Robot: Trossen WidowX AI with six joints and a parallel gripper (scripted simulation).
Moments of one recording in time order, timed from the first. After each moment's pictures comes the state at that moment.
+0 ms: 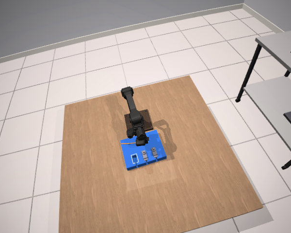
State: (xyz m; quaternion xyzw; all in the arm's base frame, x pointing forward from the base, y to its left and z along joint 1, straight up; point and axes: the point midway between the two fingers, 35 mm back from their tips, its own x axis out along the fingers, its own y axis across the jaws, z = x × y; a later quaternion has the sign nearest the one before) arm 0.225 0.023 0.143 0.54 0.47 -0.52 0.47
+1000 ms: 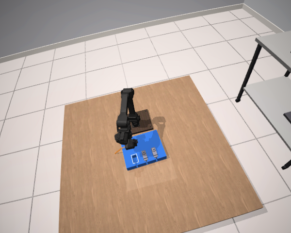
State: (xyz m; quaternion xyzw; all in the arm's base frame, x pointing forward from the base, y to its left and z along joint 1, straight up) arm 0.231 -0.063 0.143 0.50 0.50 -0.50 0.51
